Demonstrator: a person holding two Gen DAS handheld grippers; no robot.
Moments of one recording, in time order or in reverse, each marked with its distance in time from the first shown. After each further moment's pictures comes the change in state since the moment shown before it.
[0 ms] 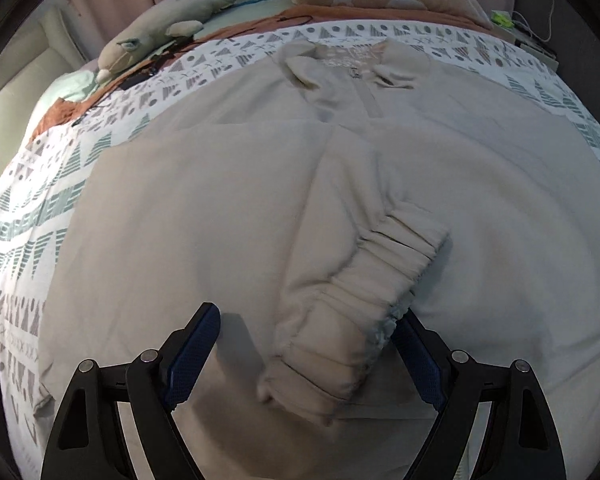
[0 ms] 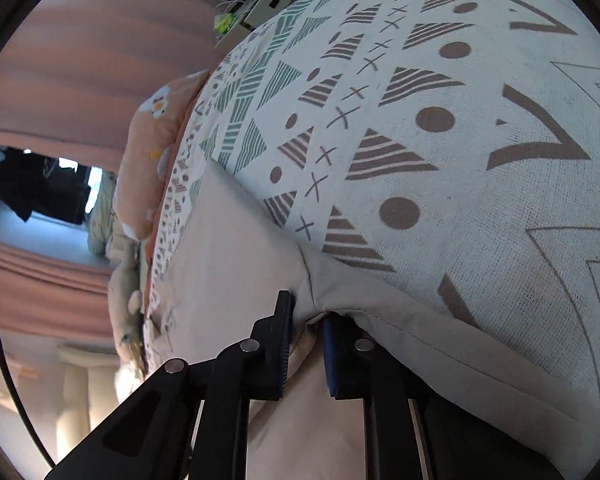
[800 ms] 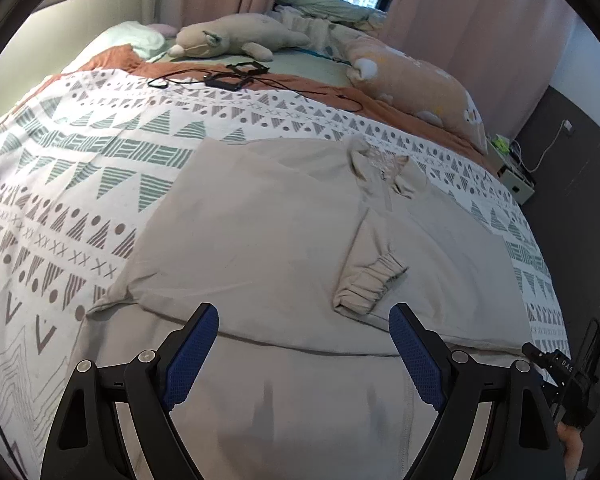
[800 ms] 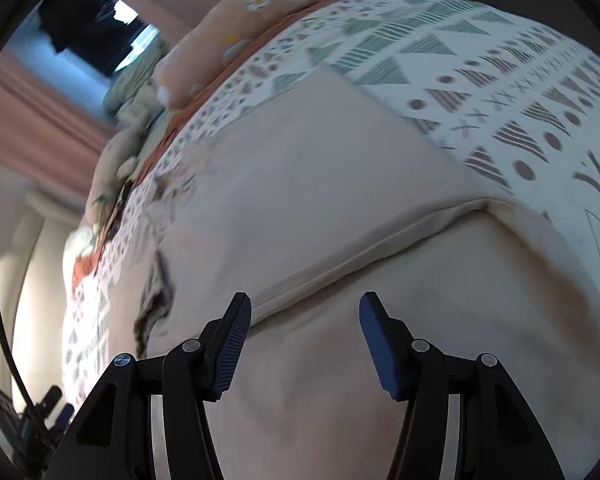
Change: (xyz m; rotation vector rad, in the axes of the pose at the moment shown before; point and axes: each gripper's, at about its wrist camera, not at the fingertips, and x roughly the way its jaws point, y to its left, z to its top) left arm -0.141 0.112 -0.055 -0.318 -0.154 -0.256; right arm -0.016 0.083 -0.081 -0.464 0.179 -0.114
